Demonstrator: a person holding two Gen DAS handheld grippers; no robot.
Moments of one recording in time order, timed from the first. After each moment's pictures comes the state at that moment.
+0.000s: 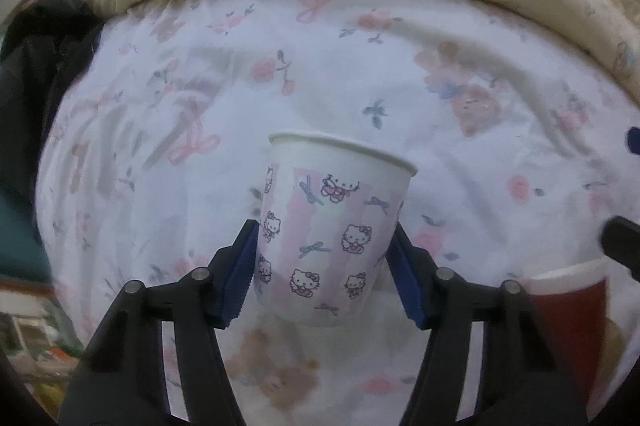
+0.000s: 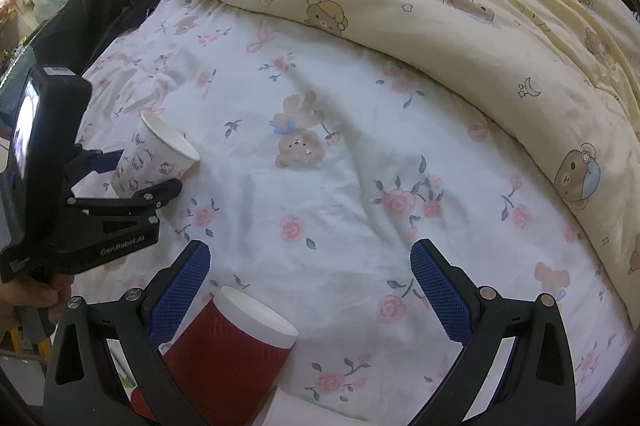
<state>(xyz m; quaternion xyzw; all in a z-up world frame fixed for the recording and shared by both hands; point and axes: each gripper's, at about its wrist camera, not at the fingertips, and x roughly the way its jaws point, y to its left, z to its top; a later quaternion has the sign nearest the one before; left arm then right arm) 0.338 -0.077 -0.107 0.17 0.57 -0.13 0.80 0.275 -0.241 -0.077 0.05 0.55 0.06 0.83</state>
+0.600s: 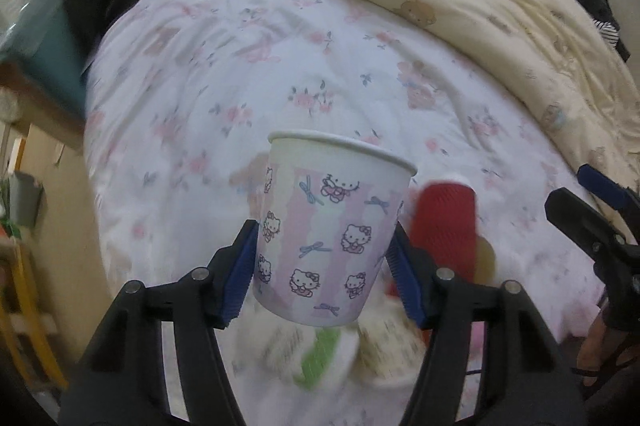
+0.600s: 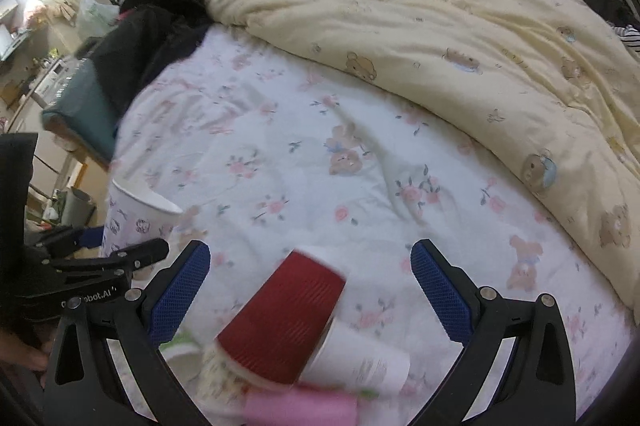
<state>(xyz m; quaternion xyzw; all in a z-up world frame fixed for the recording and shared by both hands) 0.208 -0.027 0.000 0.00 0.58 -0.06 0.81 0.188 -0.222 0.018 0.07 0.49 0.10 0.86</state>
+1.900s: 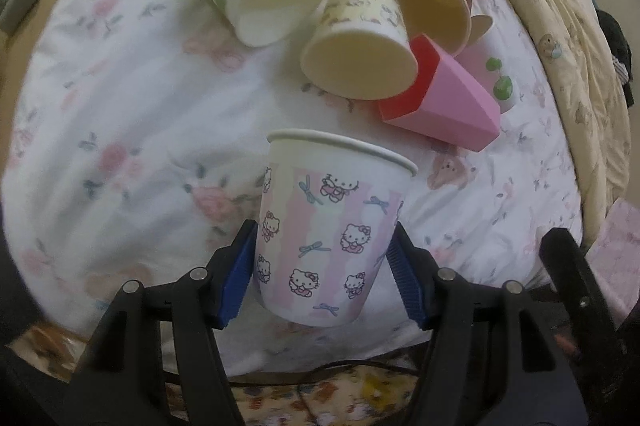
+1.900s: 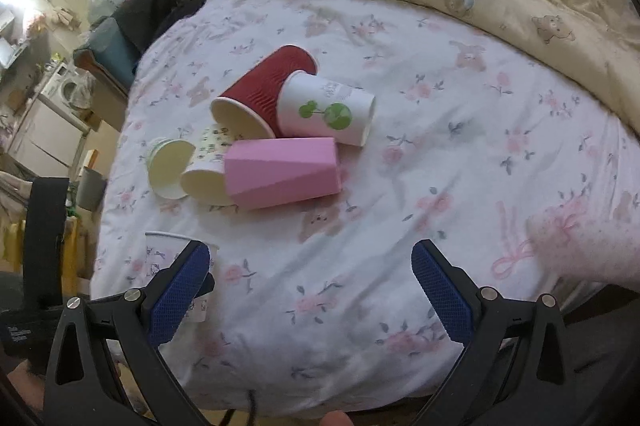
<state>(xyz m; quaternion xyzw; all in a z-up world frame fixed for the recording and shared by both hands) -0.006 -0.066 -0.100 -0.20 0.66 0.01 0.73 -0.021 -0.257 -0.041 0.10 0.52 0.06 0.85</state>
